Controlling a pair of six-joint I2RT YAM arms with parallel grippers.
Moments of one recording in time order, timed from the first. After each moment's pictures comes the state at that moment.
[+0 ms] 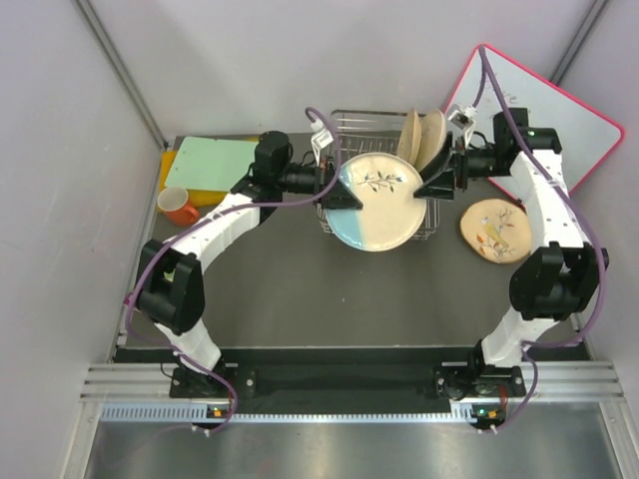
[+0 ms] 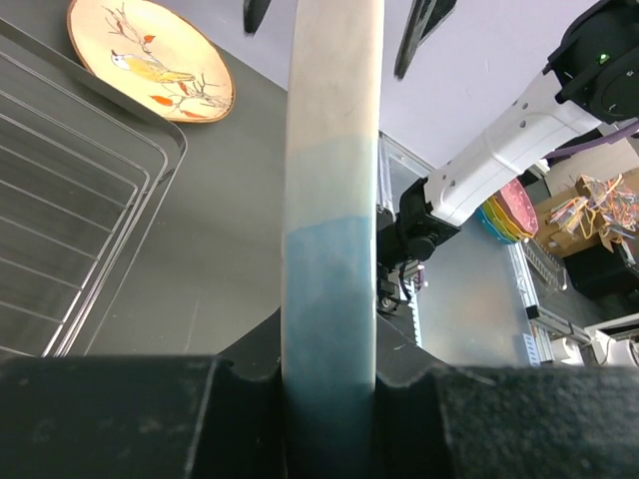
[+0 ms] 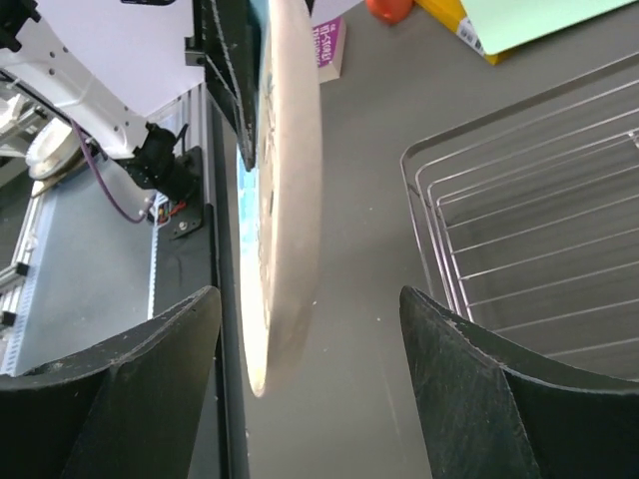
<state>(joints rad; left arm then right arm) -0.46 1.70 1.36 0.18 1.16 -0.49 -0.02 1.70 1.77 -1.27 -1.36 -0.76</state>
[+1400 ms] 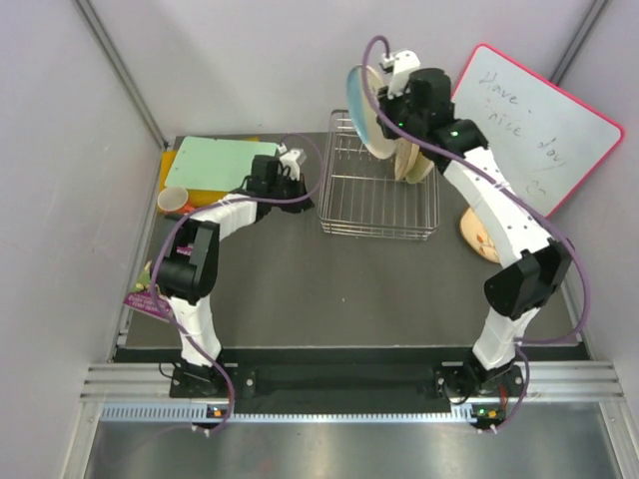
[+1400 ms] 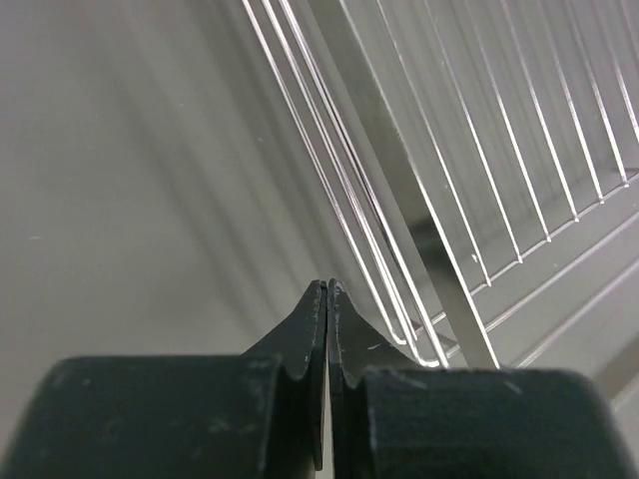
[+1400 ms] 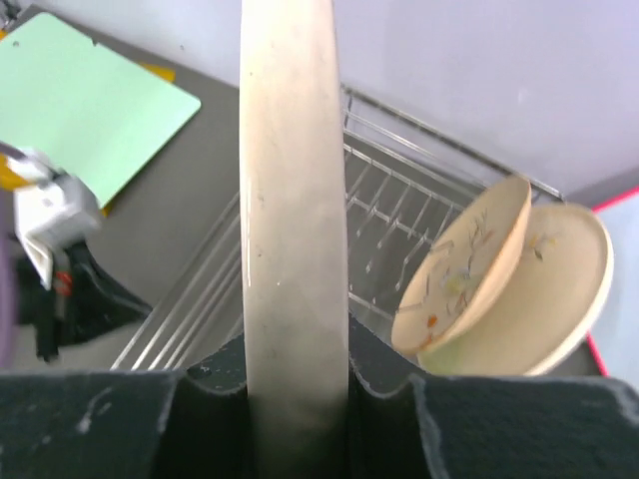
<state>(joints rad) -0.28 1.91 1.28 0.01 0.47 -0.16 0.41 1.76 1.96 -0.56 -0.02 -0.04</state>
